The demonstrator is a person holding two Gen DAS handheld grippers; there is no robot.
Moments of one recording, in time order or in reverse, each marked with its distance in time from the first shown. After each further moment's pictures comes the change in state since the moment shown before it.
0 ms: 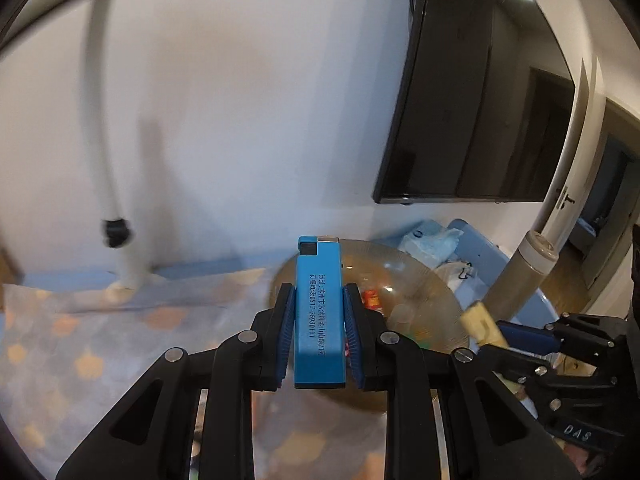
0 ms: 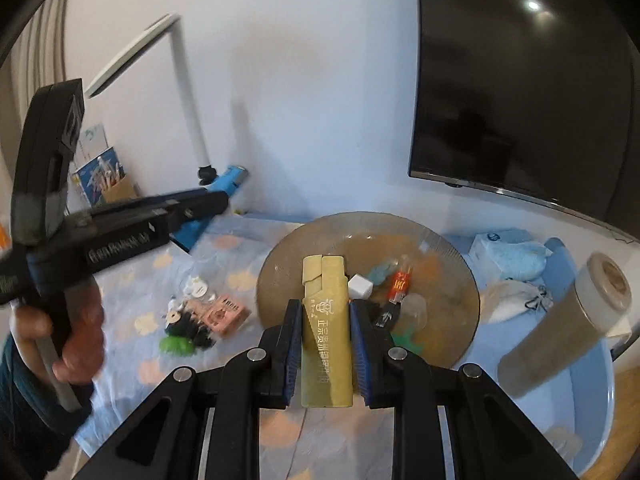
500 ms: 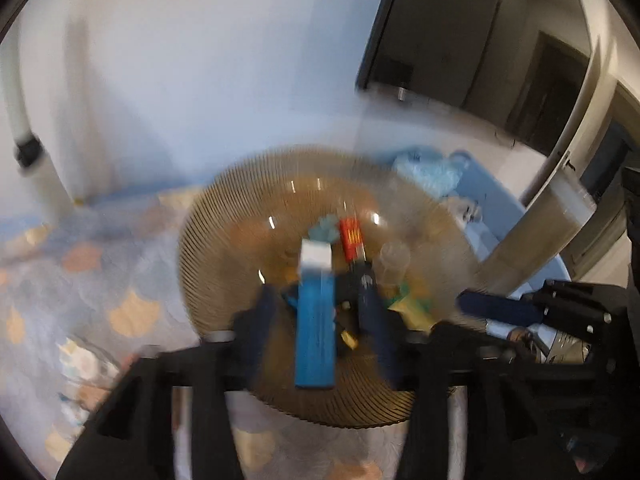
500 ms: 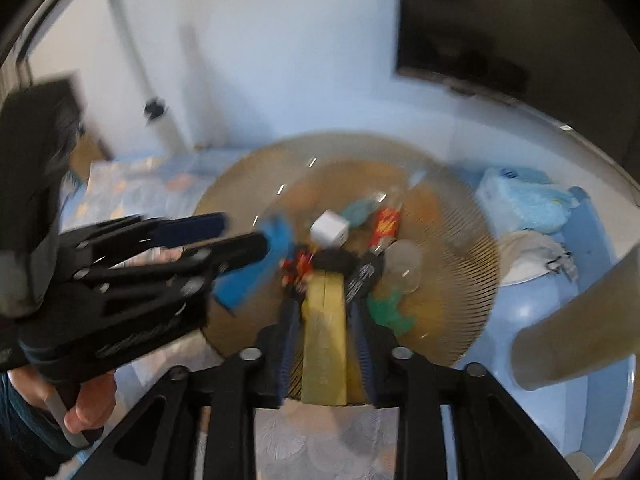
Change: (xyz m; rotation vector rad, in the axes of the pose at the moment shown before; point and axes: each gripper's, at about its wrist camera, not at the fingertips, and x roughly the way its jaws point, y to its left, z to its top) left arm 0.077 -0.019 -0.032 -0.007 0.172 -0.030; right arm 0.068 -0.043 -0.015 0.050 0.198 -0.026
